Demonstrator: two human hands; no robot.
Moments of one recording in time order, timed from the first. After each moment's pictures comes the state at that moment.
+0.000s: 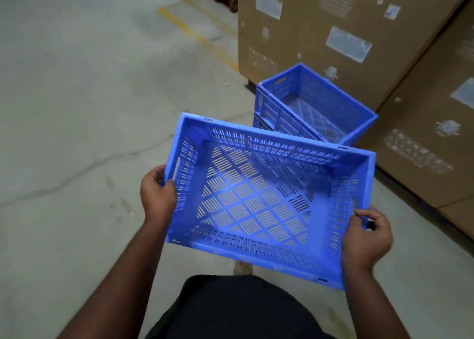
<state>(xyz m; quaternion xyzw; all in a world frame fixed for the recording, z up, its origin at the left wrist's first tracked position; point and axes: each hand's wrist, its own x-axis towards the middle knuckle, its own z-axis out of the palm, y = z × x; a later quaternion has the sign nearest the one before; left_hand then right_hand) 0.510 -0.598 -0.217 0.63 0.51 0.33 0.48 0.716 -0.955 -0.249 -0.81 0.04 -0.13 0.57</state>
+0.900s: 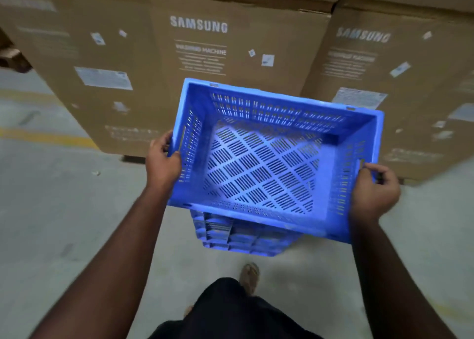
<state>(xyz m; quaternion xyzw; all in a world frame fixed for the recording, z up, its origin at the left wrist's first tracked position) 1.162 -0.282 -0.166 0.79 0.14 0.12 0.58 1.063 -0.713 -0.156 -0.70 0.33 -0.43 0.46</state>
